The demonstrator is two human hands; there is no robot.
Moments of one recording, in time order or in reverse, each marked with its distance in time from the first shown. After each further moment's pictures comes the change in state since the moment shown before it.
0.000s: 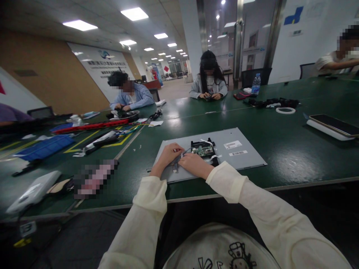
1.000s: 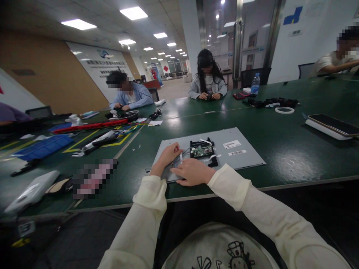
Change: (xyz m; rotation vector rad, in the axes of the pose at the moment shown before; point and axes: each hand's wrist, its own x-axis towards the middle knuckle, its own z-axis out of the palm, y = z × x) left_hand 0.000 0.001 0.005 0.179 -0.044 -0.183; right_hand -0.020 -0.022 -0.031 0.111 0.012 -0.179
